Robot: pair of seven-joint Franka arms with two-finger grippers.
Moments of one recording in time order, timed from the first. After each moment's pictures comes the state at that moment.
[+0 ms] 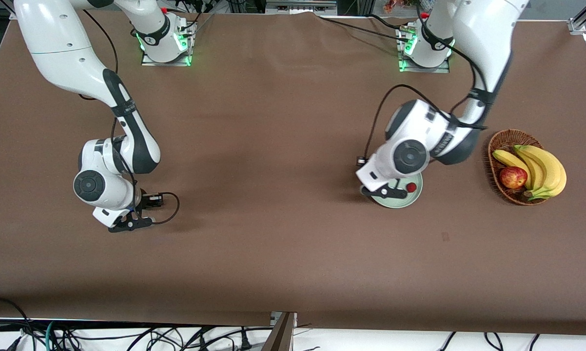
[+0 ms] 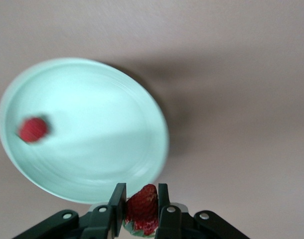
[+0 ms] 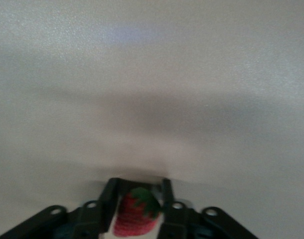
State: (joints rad) left arm -0.12 0.54 -0.29 -1.67 0.04 1.90 -0.18; right arm 0.09 0.70 0.00 -1.70 -0.08 2.32 -0.05
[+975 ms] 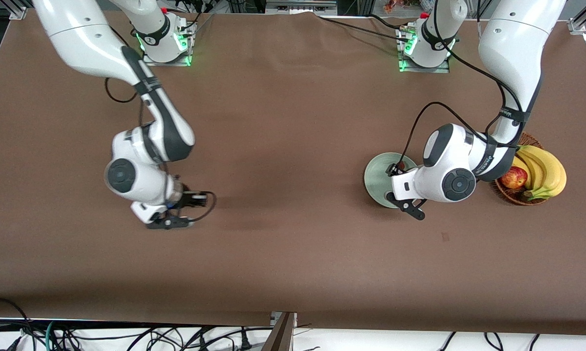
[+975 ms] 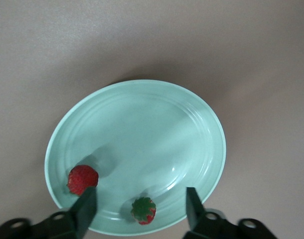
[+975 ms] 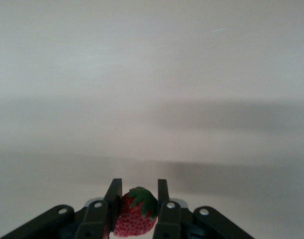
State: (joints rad) left arm 0.00 0.60 -0.30 -1.66 0.04 1.92 0.25; right arm 0.23 0.68 0.18 -1.56 0.05 2.26 0.35
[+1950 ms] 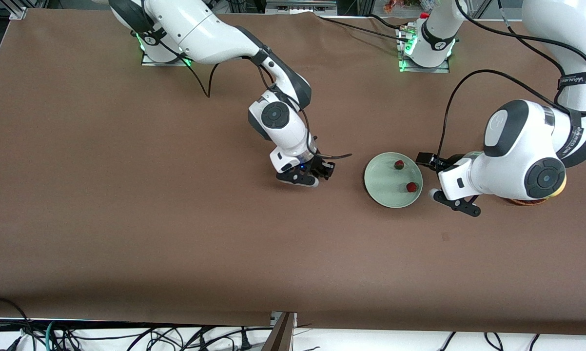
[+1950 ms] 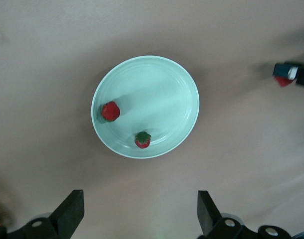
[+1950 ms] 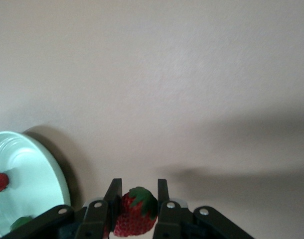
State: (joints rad) left arm 0.09 0.49 -0.31 -1.45 -0.06 1.55 0.09; right arm 0.69 0.91 0.18 -1.34 0.07 2.61 1.02
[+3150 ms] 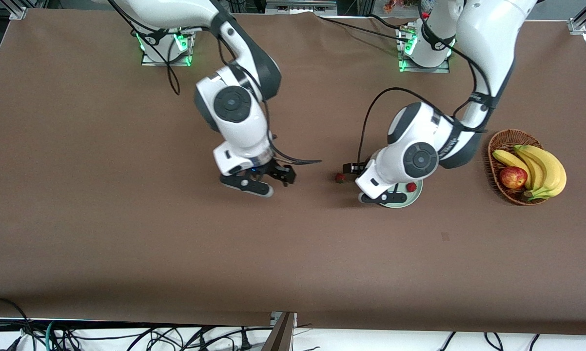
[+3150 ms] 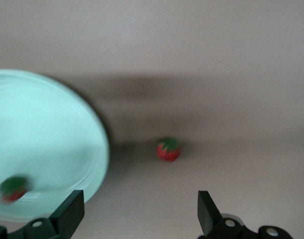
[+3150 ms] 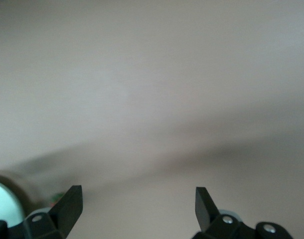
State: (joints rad) left arm -0.13 0.59 -0.38 -1.65 -0.03 2.08 -0.47; right arm 0.67 0.59 -0.09 -1.28 0.07 1.95 0.86
